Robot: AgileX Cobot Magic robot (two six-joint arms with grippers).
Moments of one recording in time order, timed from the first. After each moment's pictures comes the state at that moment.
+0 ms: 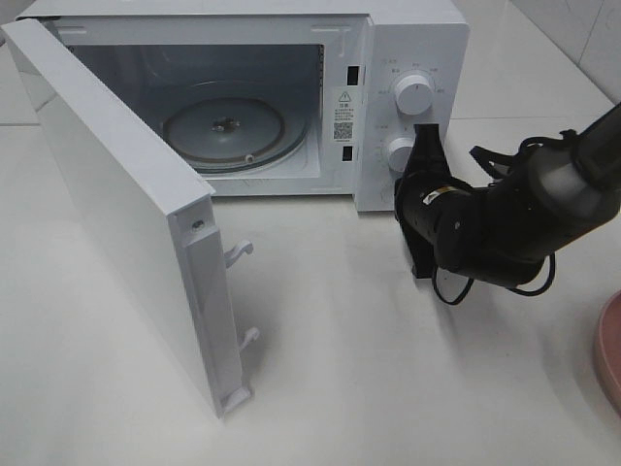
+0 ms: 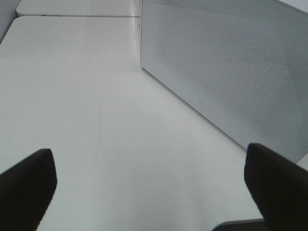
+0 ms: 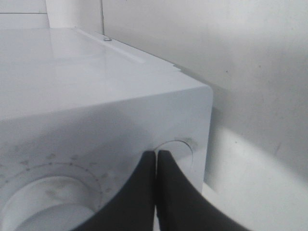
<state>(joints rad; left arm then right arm) 0.00 0.00 -0.52 -0.12 1.08 0.05 0.53 2.06 -0.82 0.69 -0.83 1.32</state>
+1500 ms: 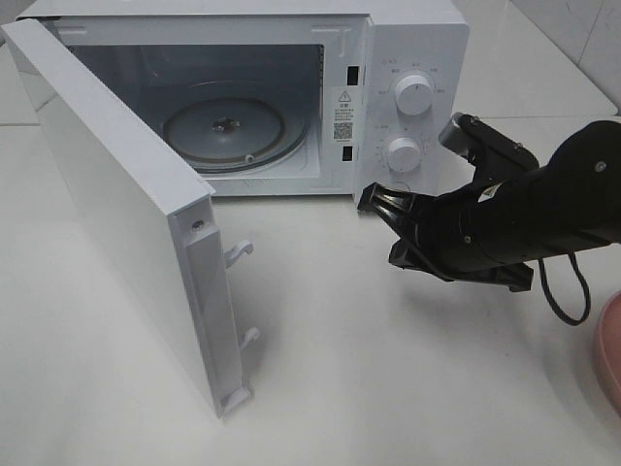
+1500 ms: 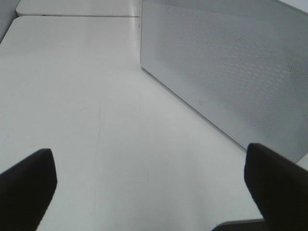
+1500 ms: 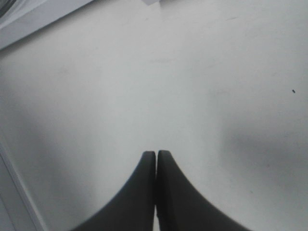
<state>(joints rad) 0.00 0.00 -0.52 -0.12 1.08 0.05 0.52 1.60 -0.66 0.61 -0.05 0.25</state>
